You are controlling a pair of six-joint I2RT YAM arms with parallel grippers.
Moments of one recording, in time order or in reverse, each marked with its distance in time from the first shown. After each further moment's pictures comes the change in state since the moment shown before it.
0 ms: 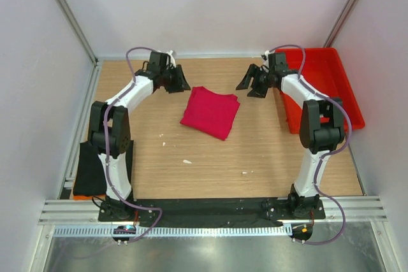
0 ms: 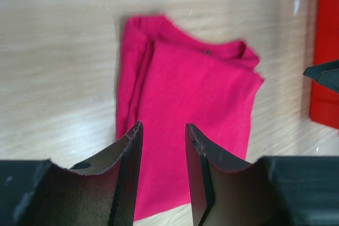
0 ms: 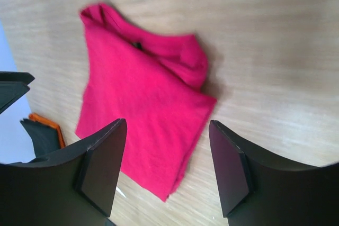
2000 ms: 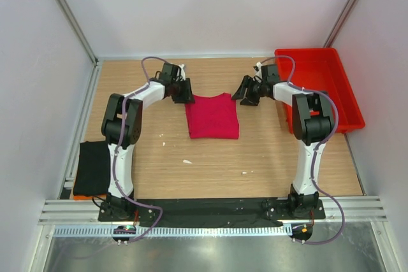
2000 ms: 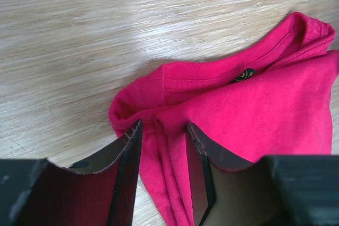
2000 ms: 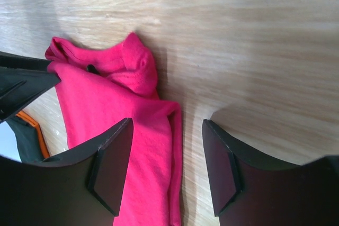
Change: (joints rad) left arm -0.045 0.180 -0.042 0.085 -0.027 0.093; right arm 0.032 0.141 -0.116 0.216 -0.067 -0.018
